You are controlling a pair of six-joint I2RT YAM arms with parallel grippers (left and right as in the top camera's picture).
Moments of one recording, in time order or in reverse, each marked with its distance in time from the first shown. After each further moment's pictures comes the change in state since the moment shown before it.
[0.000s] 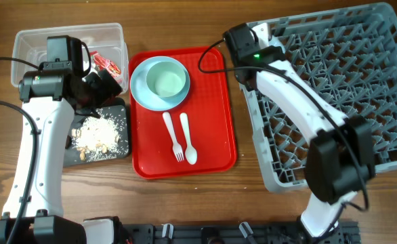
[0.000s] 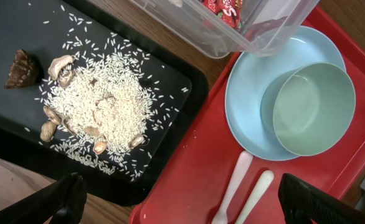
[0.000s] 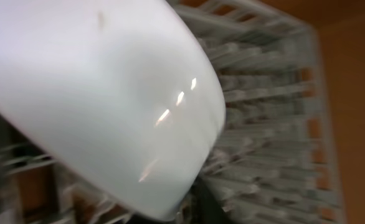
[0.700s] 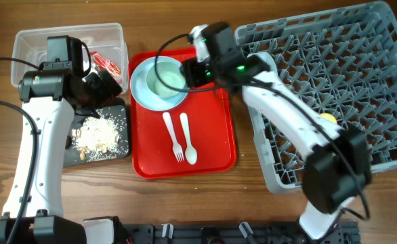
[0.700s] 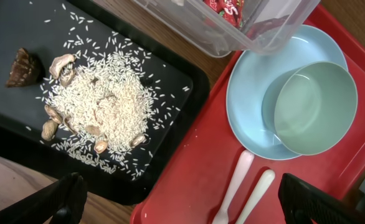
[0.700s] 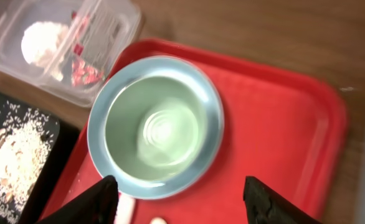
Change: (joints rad) left arm 0.000 0.000 0.000 -0.008 -0.007 0.000; right arm 0.136 -0.016 -0.005 0.325 -0.906 0.113
